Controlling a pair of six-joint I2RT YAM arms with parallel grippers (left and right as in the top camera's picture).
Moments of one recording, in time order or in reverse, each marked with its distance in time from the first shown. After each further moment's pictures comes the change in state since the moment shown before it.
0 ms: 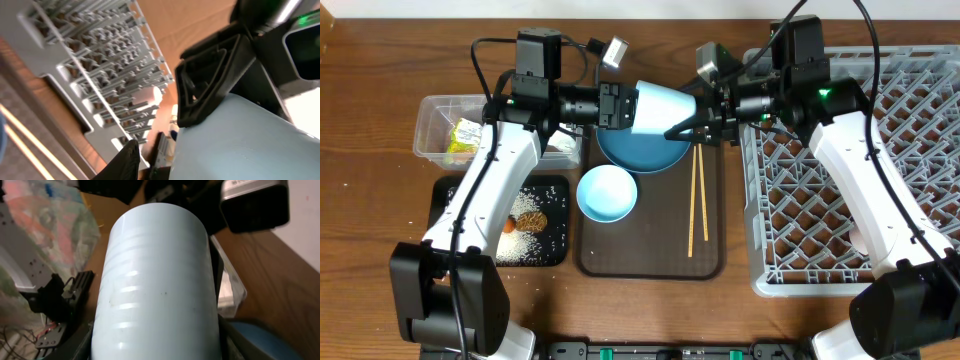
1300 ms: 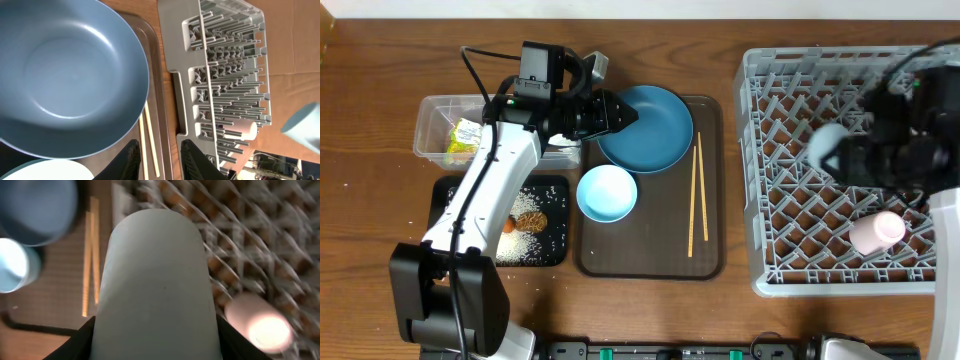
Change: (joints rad) left arm -0.002 -0.003 -0.001 -0.229 -0.565 0.000; right arm -0.391 -0.339 -0.001 -0.714 1.058 0.547
